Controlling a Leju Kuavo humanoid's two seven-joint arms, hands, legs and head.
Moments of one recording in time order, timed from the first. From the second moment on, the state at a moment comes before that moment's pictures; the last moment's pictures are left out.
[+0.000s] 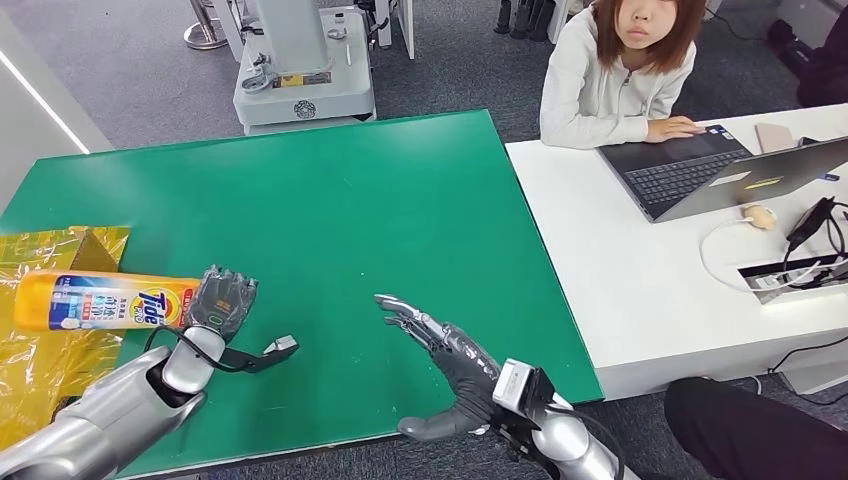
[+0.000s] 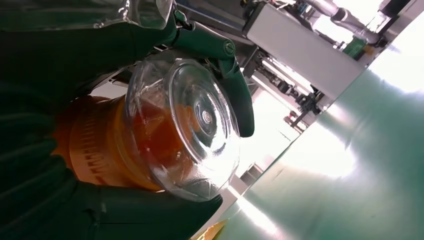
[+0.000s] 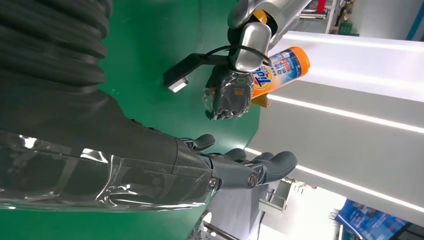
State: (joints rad) left arm -0.88 0.17 -0.95 -0.34 -1.54 0.14 0.22; right arm -0.09 -0.16 0.55 -1.61 -0.05 0.18 -0.45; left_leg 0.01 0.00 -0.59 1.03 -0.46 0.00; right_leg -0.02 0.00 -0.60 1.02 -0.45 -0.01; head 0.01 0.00
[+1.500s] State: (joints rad) left arm -0.82 0.20 -0.58 -0.33 -1.48 0.01 0.08; right arm -0.01 -0.13 0.55 -1.68 0.01 0.18 -0.39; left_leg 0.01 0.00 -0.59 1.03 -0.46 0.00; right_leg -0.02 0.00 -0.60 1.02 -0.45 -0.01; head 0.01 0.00
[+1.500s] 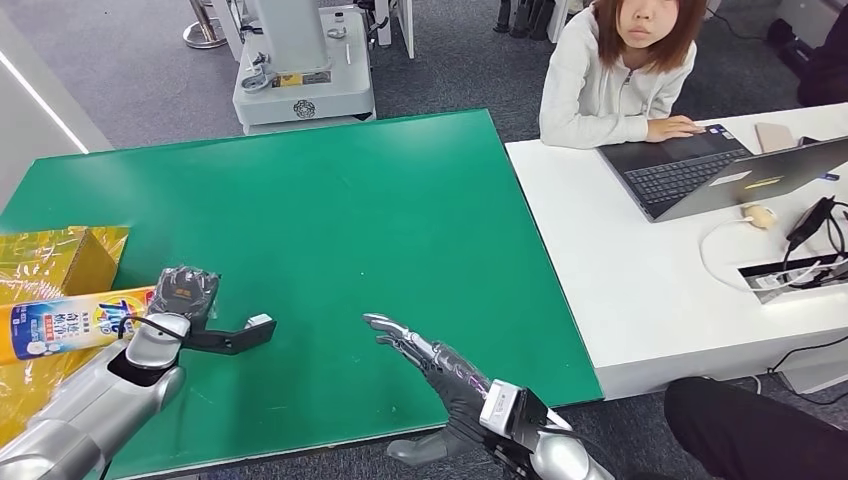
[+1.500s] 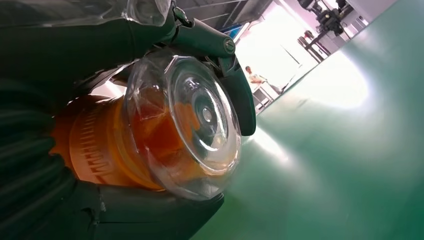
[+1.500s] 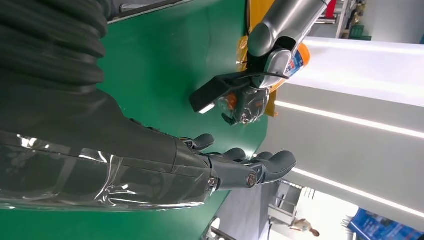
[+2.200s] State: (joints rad) left arm -0.81 0.21 -0.52 -0.32 -1.43 0.00 0.08; right arm -0.01 -0.12 0.55 -1.71 0.01 0.17 -0.35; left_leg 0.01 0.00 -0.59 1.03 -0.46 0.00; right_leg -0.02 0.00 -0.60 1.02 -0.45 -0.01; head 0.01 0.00
